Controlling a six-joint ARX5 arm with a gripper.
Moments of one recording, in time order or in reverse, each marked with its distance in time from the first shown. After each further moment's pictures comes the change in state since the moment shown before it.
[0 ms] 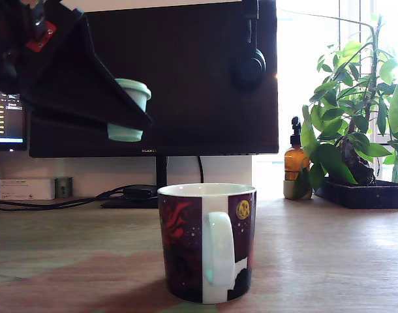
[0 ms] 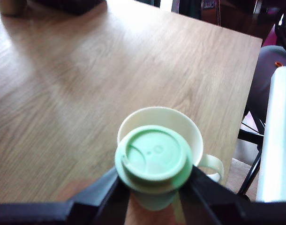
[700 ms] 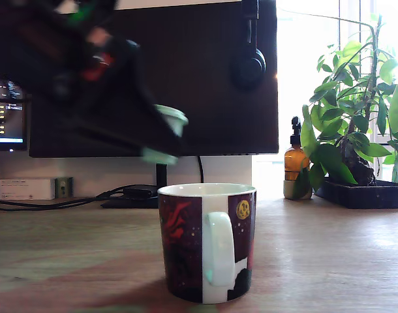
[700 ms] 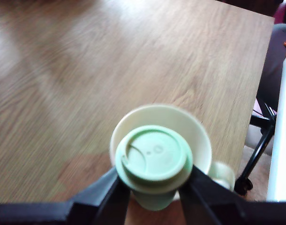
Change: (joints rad) arm -0.092 0.199 0.102 0.004 -0.092 0.005
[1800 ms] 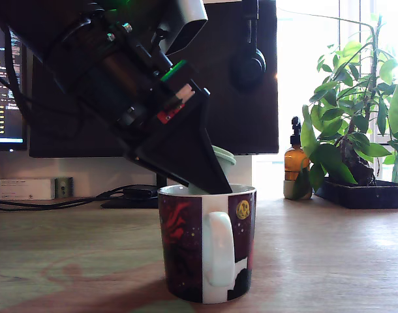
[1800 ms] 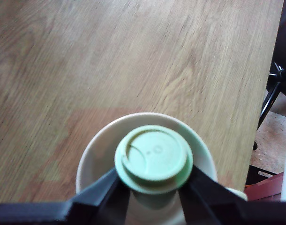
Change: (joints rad) arm -0.105 0.227 0.180 -0.119 -0.111 0.045
